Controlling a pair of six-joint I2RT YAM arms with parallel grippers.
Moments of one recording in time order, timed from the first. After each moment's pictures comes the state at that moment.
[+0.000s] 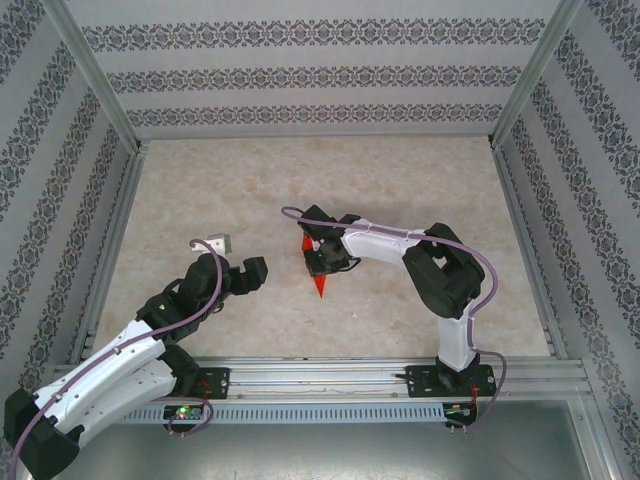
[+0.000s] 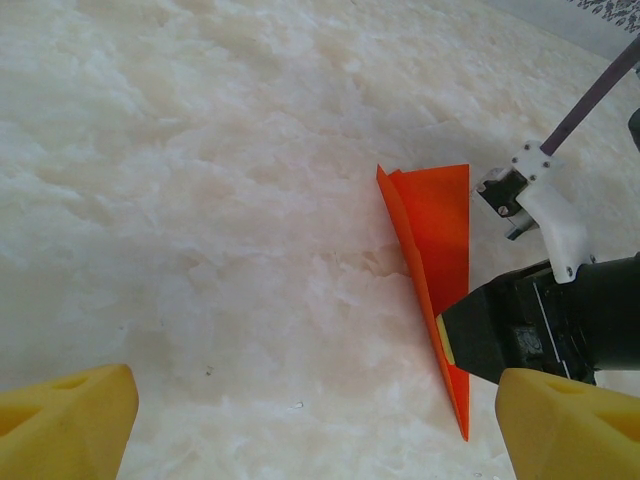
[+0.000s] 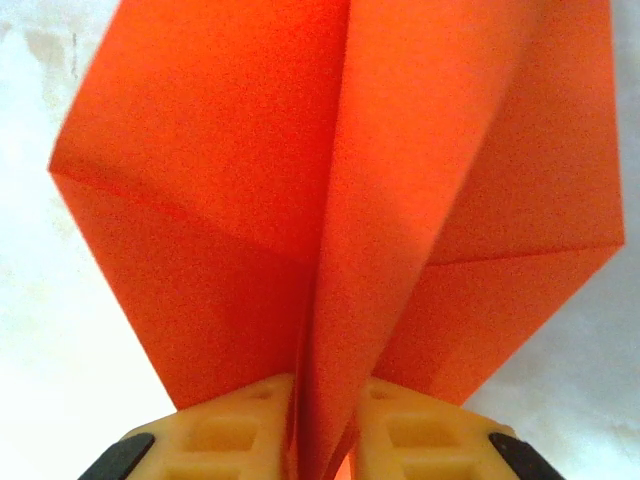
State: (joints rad) left arm -0.64 0.71 0.52 -0.42 -0.26 -0.69; right arm 0.77 1.96 1.29 -0.64 -0.10 0.49
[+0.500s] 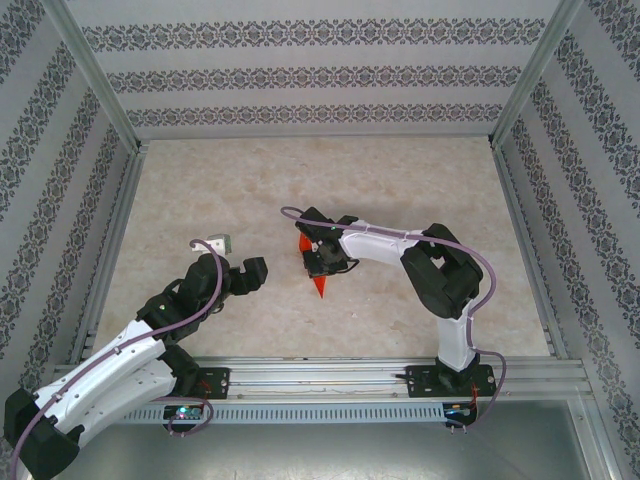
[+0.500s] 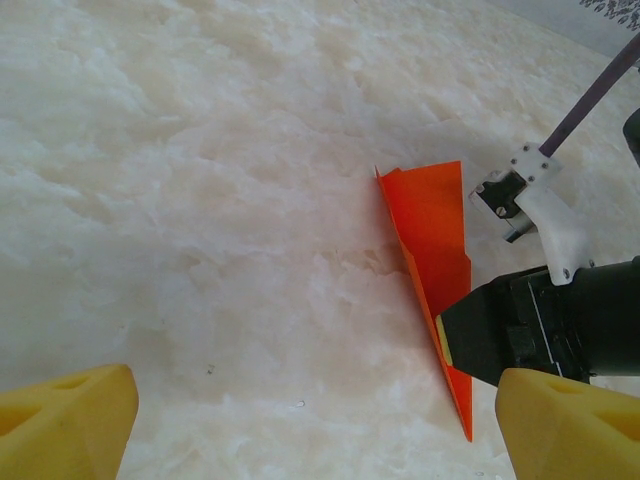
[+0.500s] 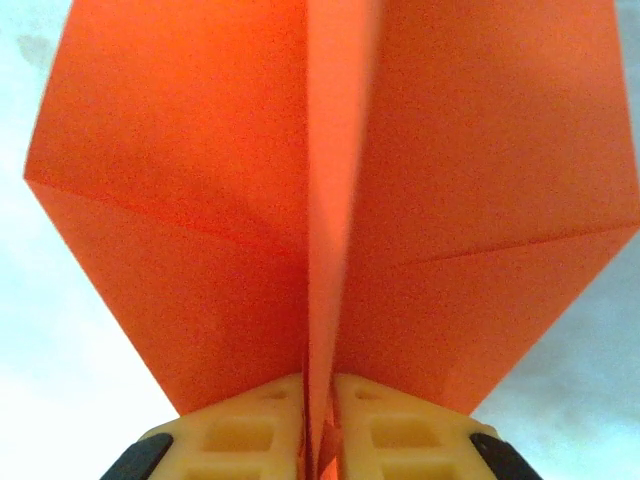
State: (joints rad) left arm -0.64 0.71 0.52 -0.42 -0.26 -0.69; right arm 0.78 1.96 1.30 -0.64 -0.09 0.56
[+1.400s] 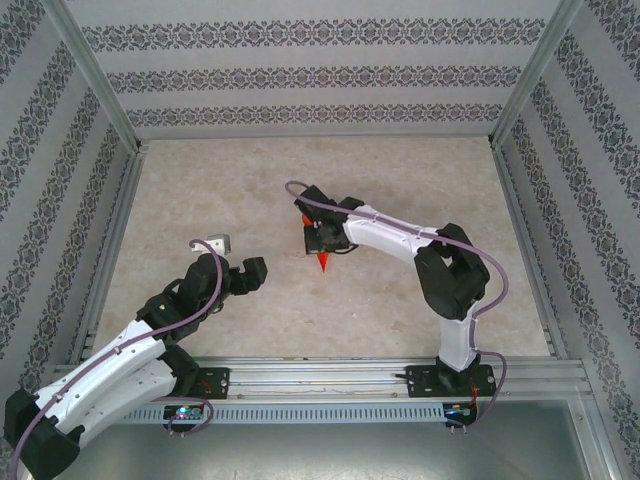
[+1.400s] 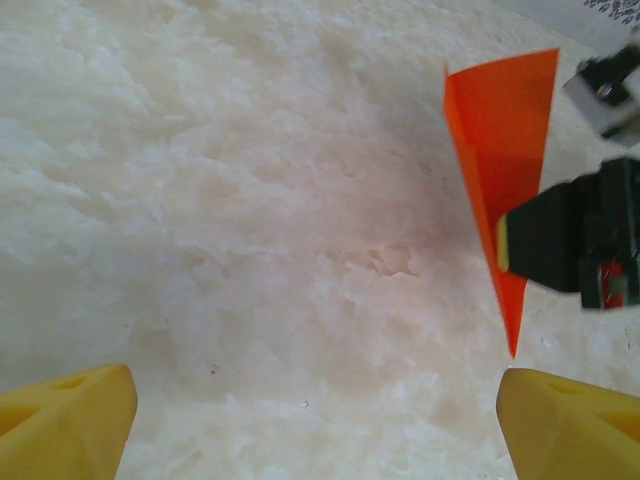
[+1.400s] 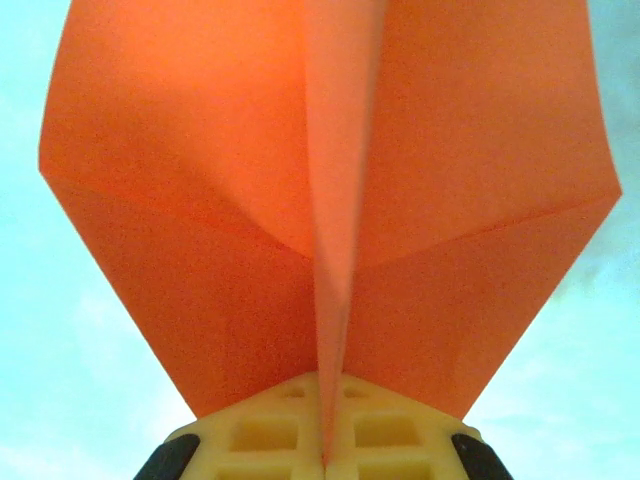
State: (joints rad) left arm -0.63 0.71 0.52 -0.42 -0.26 -0.69; right arm 0.73 1.93 1.46 -0.74 0.08 0.62
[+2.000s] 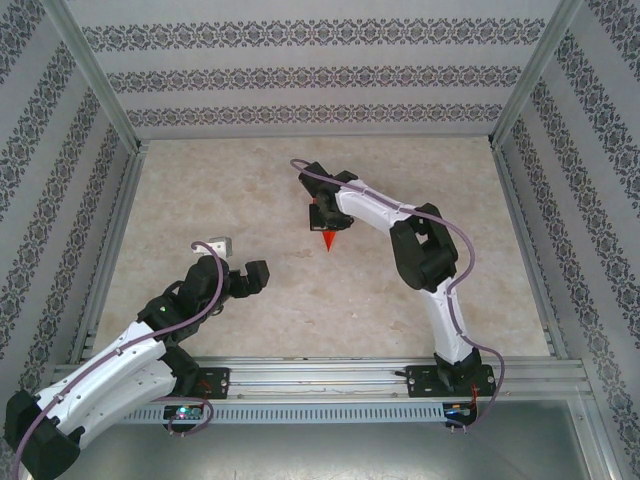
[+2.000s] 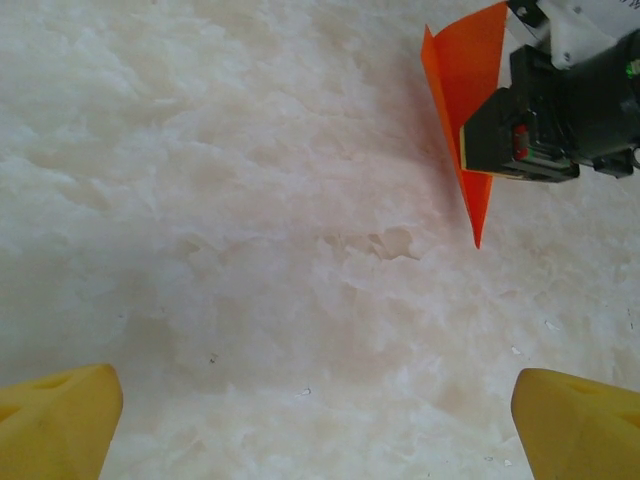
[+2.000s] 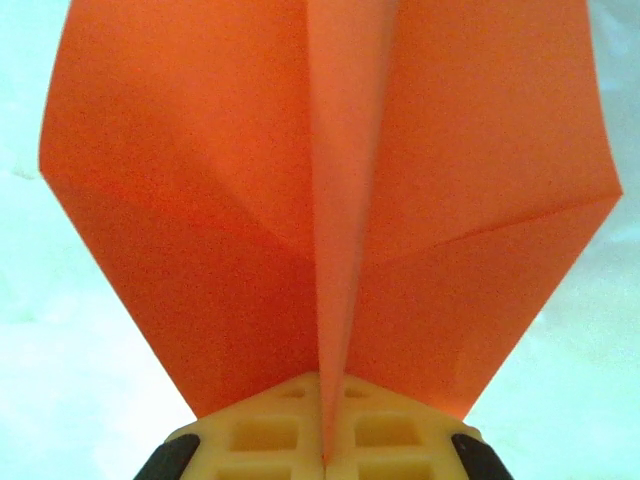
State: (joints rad) left arm -0.63 0.70 0.49 -0.41 -0.23 -0.66; right arm 0.61 2.24 1.83 -0.91 0.10 0.60
